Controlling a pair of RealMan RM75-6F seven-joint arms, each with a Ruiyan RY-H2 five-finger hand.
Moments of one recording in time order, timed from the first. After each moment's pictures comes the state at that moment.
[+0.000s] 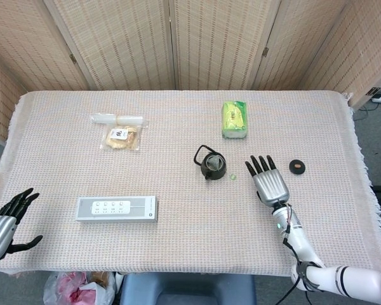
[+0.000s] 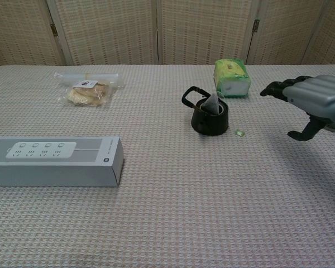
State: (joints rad) left arm -0.16 -1.02 0.05 -1.52 1.60 1.40 -0.28; right arm 0.66 -1.45 0.06 -1.59 -0.93 1.15 -0.80
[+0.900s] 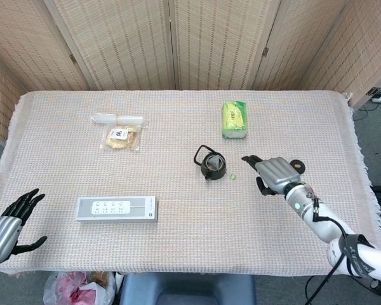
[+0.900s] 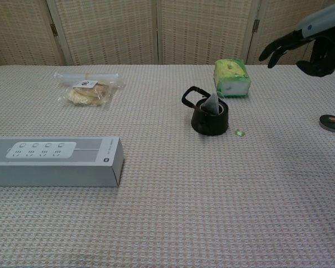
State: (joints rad) left arm -0.16 -1.03 0.05 -1.54 1.63 1.42 -0.24; right arm 0.98 -0.81 0.15 -2.03 -0.45 0.59 -0.55
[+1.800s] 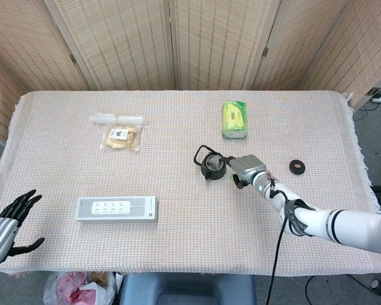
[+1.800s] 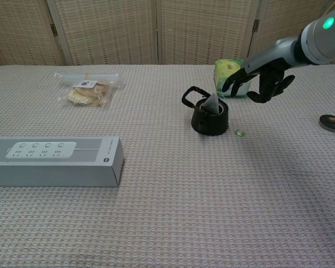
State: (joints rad) left arm -0.15 -1.02 0.06 -1.52 1.64 1.44 -0.29; right arm 1.35 -1.13 -0.11 -1.68 -0.27 0.48 -0.42
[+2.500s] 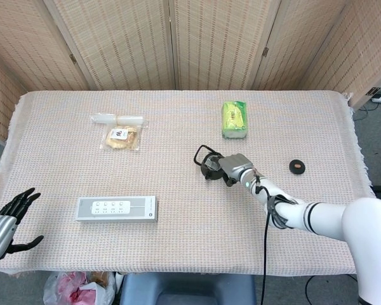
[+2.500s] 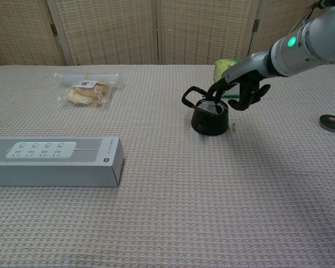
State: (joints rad) left arm -0.17 -1.02 0.05 -1.51 1.63 1.41 -0.33; right arm 1.41 -1.27 -0.15 -1.50 -0.32 0.43 -0.31
